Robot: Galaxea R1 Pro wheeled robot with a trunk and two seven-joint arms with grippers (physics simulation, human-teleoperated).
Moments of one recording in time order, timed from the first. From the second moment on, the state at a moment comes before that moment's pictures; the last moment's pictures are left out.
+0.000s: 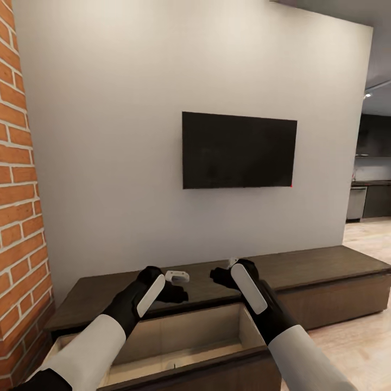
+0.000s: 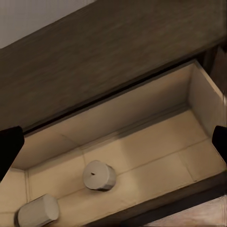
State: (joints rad) left arm -0.75 -0.09 -0.42 -0.78 0.53 0.96 0.19; right arm -0.67 0.10 0.33 -1.08 -0.94 0.79 -0.78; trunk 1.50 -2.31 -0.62
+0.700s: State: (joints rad) left arm -0.75 -0.09 -0.42 -0.79 0.53 0.97 0.19; right arm -0.67 0.10 0.33 -1.08 -0.94 0.79 -0.78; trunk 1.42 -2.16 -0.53
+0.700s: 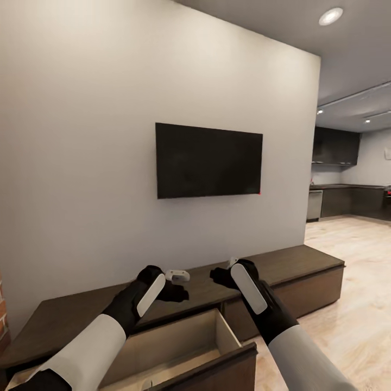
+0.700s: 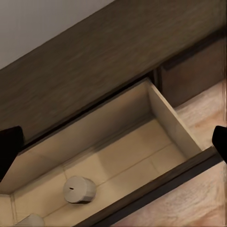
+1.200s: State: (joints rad) left arm -0.75 -0.09 -0.42 -0.80 0.53 0.97 0.19; right arm -0.67 0.10 0.33 -1.08 -0.94 0.79 -0.78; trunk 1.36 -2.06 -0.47
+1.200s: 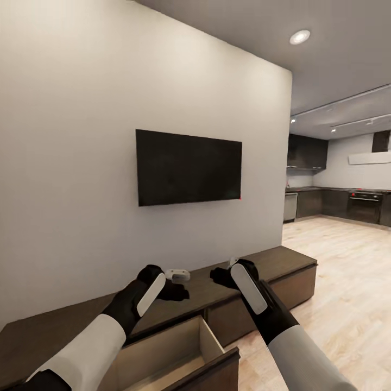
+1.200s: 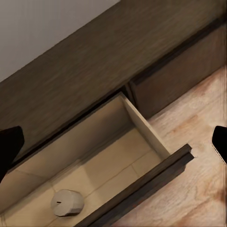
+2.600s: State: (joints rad) left arm -0.75 -0.09 -0.42 -0.82 0.53 0.97 0.19; right arm -0.67 0.10 0.33 -1.08 -0.94 0.79 -0.78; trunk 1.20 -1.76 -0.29
